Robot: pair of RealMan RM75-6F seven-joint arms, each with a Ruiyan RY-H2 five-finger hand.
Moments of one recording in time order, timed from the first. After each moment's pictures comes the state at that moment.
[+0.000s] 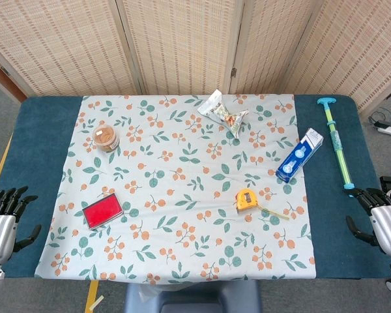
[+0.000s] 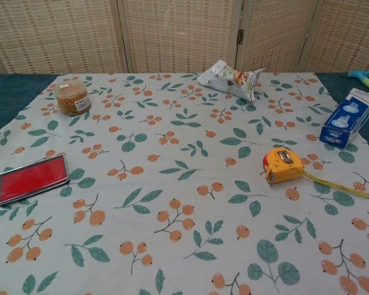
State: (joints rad) left arm -0.14 -1.08 -0.03 -1.74 1.46 1.54 0.12; right arm 0.13 -0.99 0.00 -1.58 -1.57 1.50 0.27
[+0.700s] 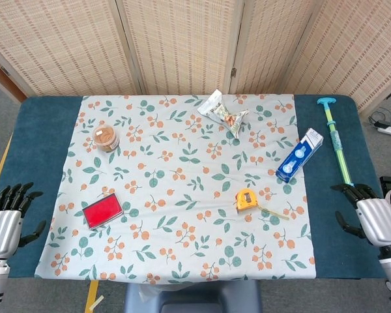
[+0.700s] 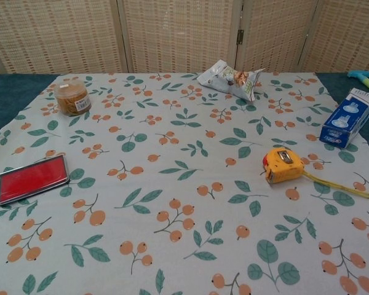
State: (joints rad) left arm -0.15 -1.10 -0.07 -1.74 1.45 1.50 0.12; right arm 0.19 -1.00 0.03 -1.60 -1.54 1.36 0.22
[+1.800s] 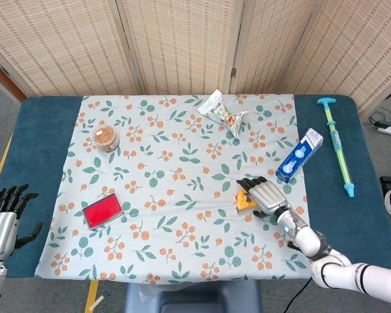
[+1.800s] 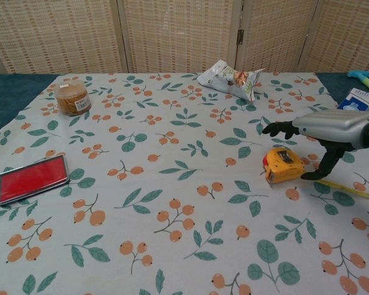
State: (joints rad) left arm -0.13 -1.09 -0.08 -1.73 1.43 1.50 0.11; right arm 0.67 -1.40 0.11 -1.46 -1.20 0.74 -0.32
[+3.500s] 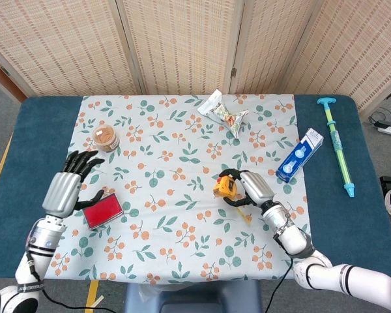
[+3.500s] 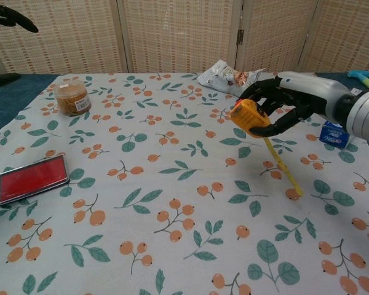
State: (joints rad) left arm -0.44 -1.24 -0.26 -1.78 1.37 1.23 0.10; right arm 0.66 -1.51 0.24 -1.51 -1.23 0.90 0.23
